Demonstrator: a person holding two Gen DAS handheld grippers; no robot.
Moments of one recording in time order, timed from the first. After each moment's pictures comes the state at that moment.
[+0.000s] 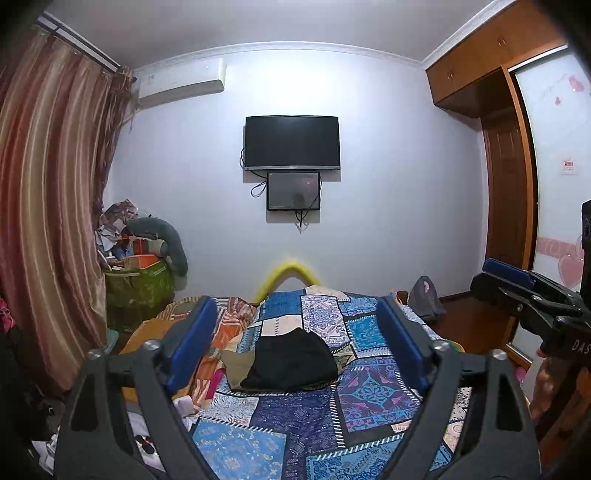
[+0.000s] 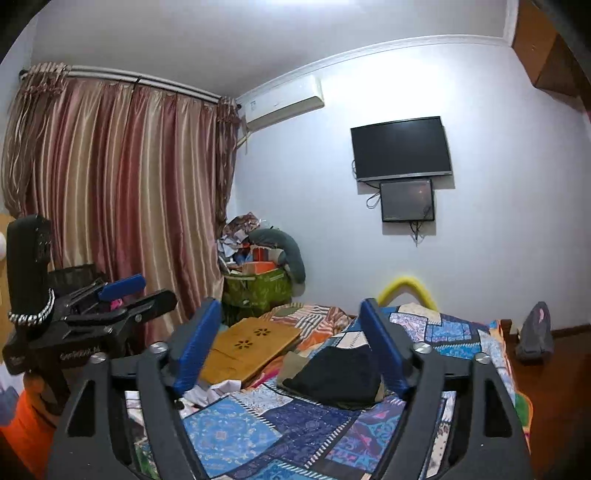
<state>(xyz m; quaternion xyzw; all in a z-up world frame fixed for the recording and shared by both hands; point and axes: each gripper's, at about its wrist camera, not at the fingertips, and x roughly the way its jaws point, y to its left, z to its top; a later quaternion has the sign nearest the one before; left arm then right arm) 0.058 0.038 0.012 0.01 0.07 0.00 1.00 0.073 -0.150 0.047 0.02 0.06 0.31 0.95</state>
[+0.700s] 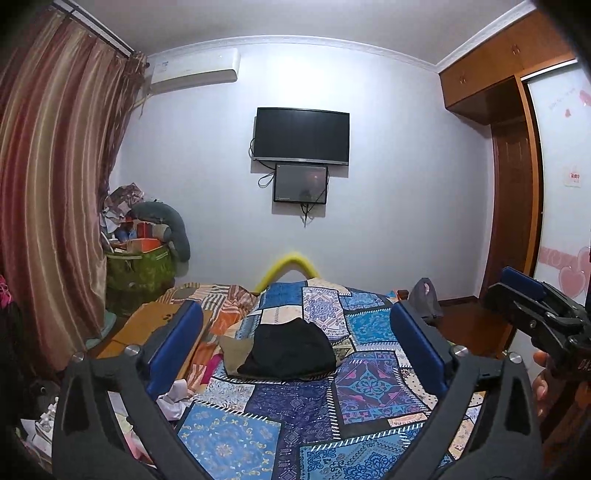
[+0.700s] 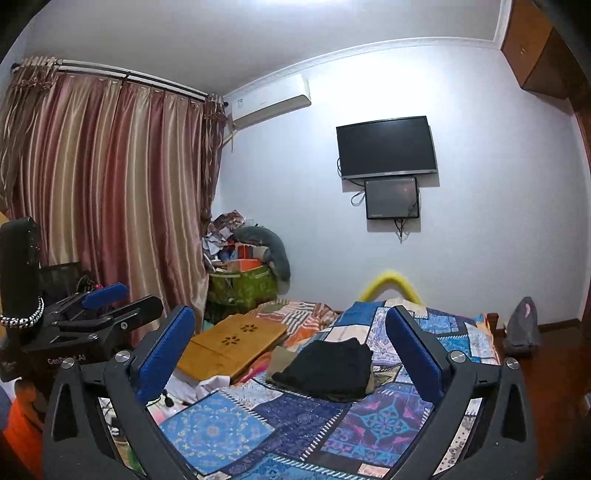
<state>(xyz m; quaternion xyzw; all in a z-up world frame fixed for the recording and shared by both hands) 0.055 0.048 -0.008 -0.02 0.08 0.01 1.00 0.054 -0.149 0.037 0.02 0.06 0.28 0.96</state>
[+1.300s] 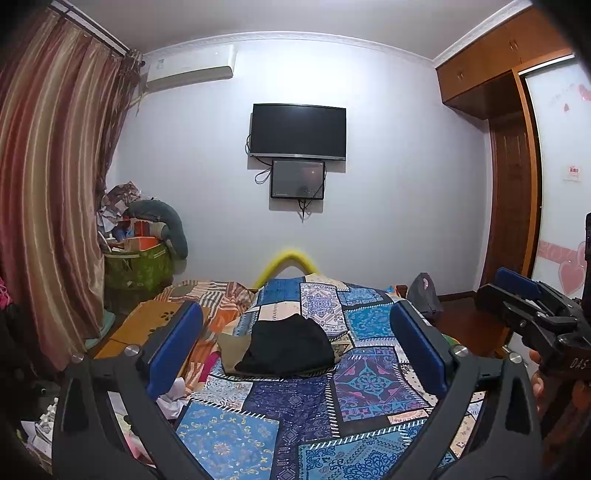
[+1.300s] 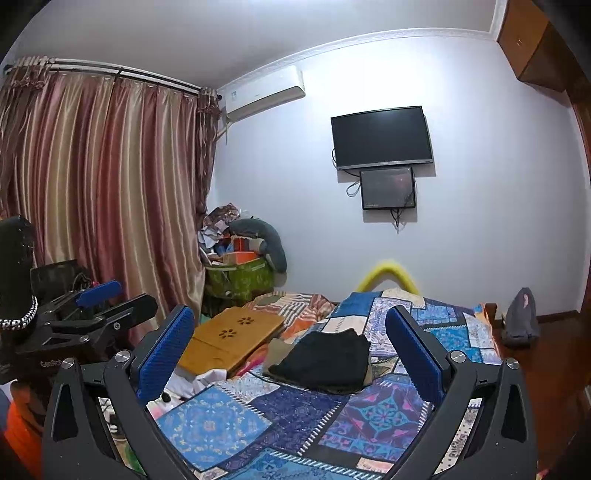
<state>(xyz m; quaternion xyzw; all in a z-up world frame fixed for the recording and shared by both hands) 0.061 0.039 -0.014 -0.02 0.09 0.01 1.00 0.059 -0.154 0.035 0.02 0.08 0.27 0.96</state>
